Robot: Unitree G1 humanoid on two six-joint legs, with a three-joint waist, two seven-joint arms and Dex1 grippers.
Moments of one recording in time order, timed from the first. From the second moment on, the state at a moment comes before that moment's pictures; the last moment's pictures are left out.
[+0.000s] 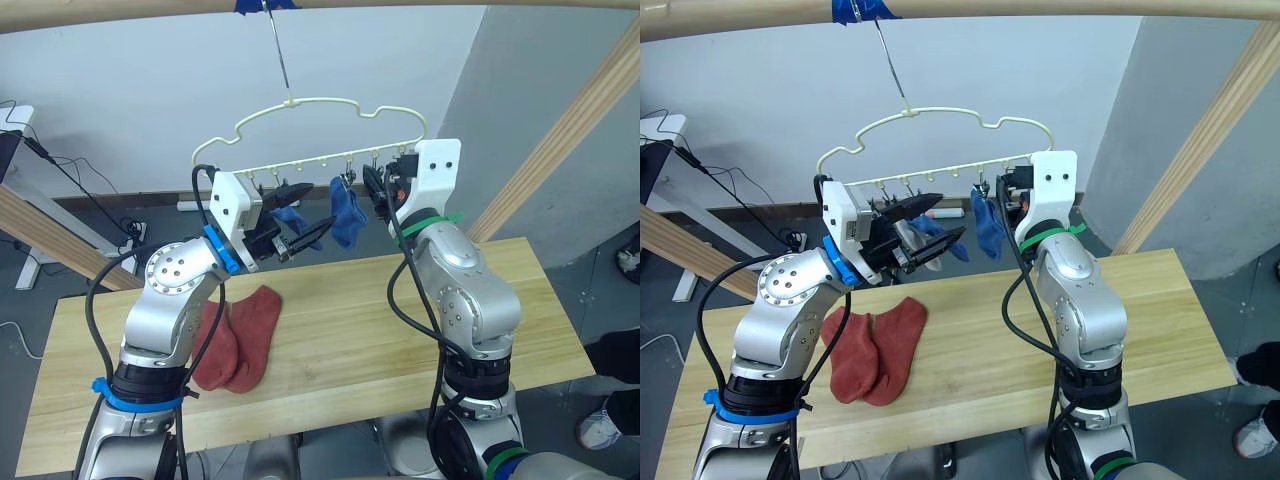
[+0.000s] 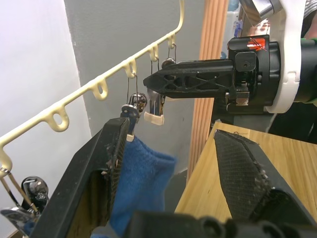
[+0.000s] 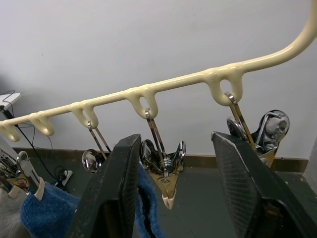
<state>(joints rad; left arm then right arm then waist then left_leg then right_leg) -0.43 0.49 0.00 -0.26 -0.36 0.23 -0.75 -0.61 0.13 0.02 -0.42 0.10 0.84 0.02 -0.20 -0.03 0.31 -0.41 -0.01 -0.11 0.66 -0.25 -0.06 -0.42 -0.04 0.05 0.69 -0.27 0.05</state>
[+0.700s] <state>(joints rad) -0.22 0.42 0.01 -0.27 -0.32 0.33 -0.58 -0.61 0.13 0.02 -0.42 0.14 0.86 0.02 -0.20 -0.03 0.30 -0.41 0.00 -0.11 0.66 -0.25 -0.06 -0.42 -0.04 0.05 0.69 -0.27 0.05</state>
